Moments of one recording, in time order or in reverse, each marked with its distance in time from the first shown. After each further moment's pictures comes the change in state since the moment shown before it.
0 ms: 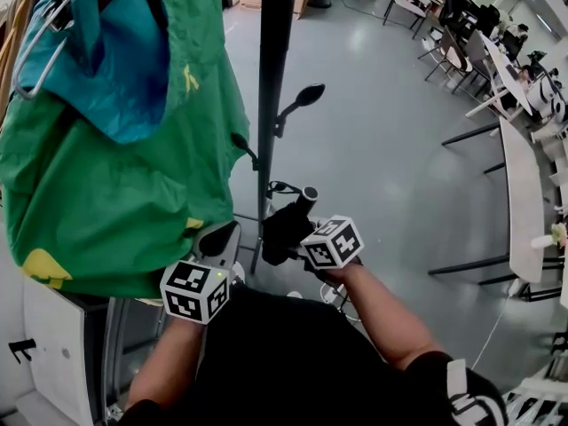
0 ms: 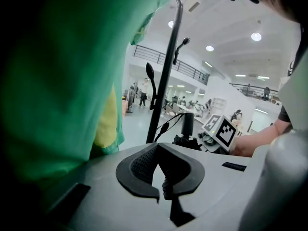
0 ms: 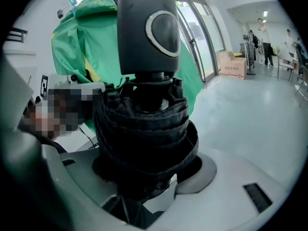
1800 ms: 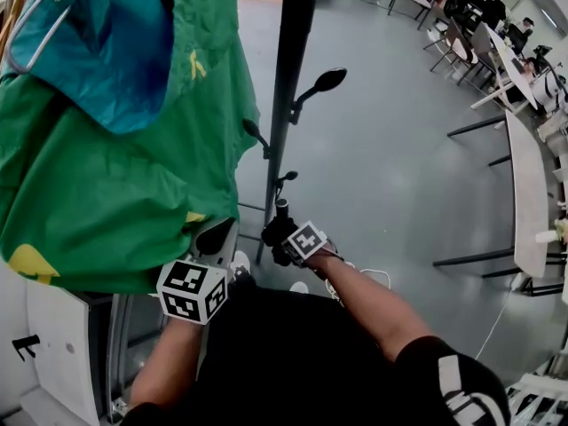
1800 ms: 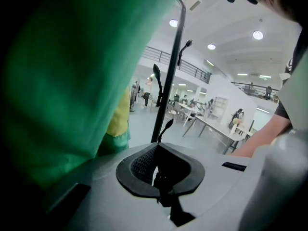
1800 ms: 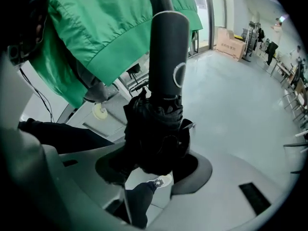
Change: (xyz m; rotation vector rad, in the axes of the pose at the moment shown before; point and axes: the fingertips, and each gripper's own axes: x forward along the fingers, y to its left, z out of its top) left arm -0.018 0.015 -0.012 -0.003 0.015 0.019; right arm 0.107 -0.062 -0.139 -0.001 0.391 -0.197
